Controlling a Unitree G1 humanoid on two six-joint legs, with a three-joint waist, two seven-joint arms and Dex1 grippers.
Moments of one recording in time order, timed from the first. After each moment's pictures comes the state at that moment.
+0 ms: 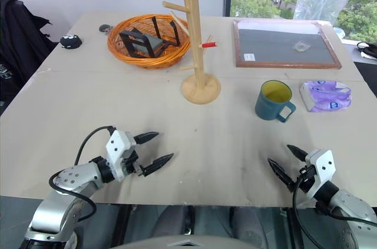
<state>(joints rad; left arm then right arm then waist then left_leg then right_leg) 0.20 0.59 0.06 -0.36 -0.35 0.22 -0.82 0.43 -0.47 -0.24 -0.30 0.44 0.10 0.76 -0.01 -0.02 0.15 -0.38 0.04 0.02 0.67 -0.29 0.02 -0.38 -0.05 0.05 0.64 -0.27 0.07</state>
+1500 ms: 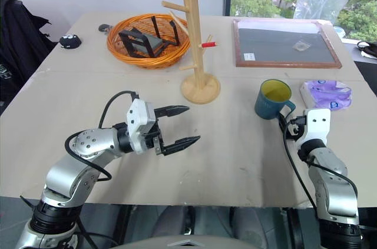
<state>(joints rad) -0.18 0.60 -0.07 -0.52 -0.48 0.44 -0.87 0.00 -0.31 -0.23 -0.28 0.24 0.41 0.17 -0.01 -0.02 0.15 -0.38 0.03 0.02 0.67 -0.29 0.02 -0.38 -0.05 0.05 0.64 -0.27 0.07</state>
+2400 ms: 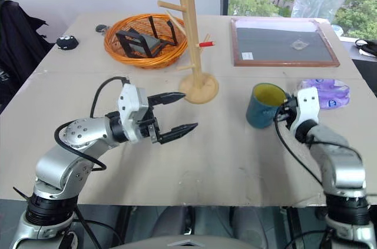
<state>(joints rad) -0.25 0.62 0.02 -0.54 -0.56 0.51 -0.80 -0.31 -0.57 -0.18 -0.30 0.44 0.76 0.49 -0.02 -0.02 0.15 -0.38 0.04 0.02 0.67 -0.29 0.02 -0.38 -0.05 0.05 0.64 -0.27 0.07</state>
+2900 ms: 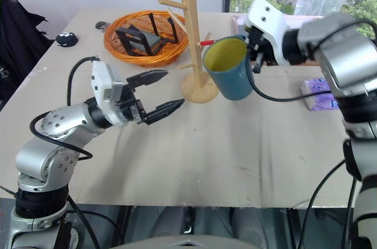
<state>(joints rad) -0.30 0.63 0.16 -0.54 -0.64 0.54 -0.73 -1.22 -0.78 0.40 0.12 0.25 0.68 1.14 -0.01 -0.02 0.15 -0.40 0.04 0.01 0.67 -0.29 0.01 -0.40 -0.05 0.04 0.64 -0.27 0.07</state>
